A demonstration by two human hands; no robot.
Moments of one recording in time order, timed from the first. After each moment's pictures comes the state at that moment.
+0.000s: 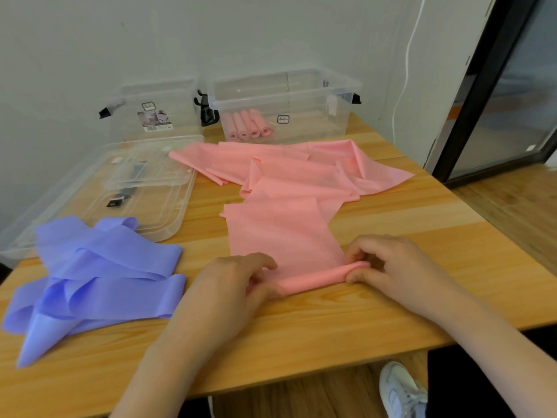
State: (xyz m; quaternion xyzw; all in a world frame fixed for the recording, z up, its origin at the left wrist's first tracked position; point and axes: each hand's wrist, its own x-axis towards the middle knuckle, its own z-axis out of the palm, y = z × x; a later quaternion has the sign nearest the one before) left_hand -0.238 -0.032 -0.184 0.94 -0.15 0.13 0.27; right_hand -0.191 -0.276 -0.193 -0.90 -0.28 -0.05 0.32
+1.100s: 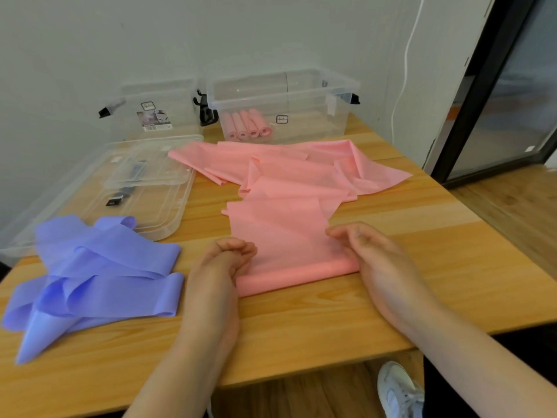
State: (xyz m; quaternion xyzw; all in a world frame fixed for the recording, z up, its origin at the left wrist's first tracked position) left_hand -0.228 -0.058 -0.183 0.54 0.20 0.13 0.81; right_hand -0.200 -0.240 -0.203 -0.66 -0.04 0.01 0.75
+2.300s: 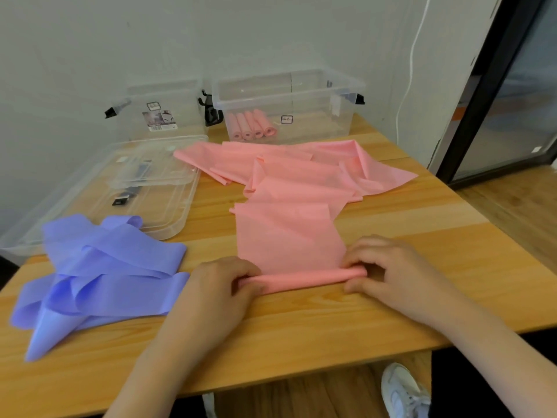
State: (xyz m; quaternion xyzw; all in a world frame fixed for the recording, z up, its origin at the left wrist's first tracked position) left_hand -0.245 -0.021 -0.187 0.94 -0.09 0.12 0.31; right_hand -0.197 -0.271 -0.194 -0.90 -0.29 -0.03 0.31
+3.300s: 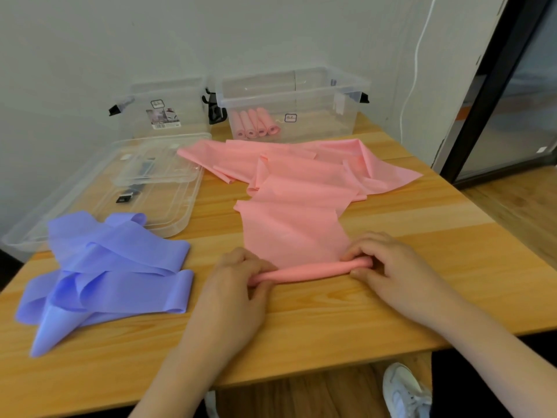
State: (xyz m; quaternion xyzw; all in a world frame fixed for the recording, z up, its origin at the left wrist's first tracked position) left_hand -0.246 -0.034 -0.201 0.94 -0.08 0.14 0.31; right_hand -0.199 -0.263 -0.195 -0.91 -0.25 -0.02 0.34
